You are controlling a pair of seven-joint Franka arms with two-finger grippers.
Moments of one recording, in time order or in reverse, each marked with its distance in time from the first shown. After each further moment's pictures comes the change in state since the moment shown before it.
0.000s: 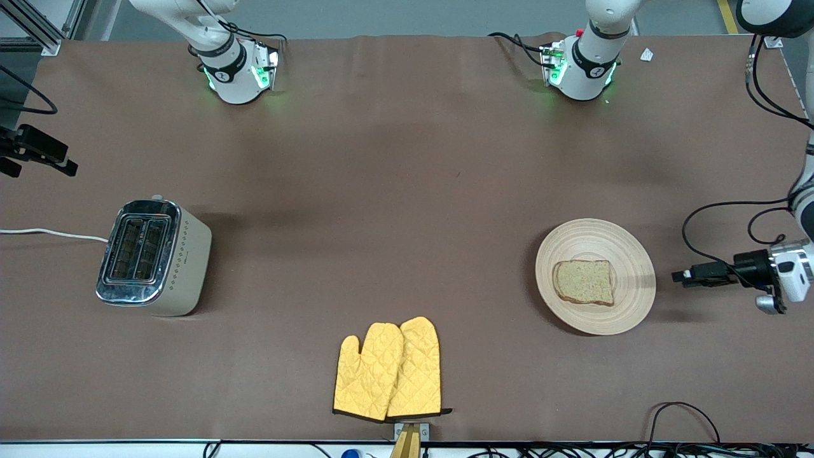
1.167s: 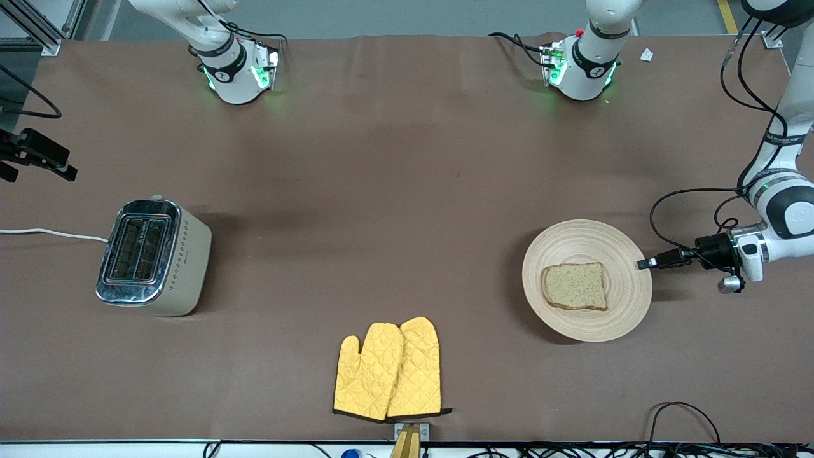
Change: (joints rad) left arm 0.071 -0.031 0.011 -0.309 -0.361 0.025 0.203; right arm 0.019 0.000 -0.003 -0.018 -0.029 0.025 0.005
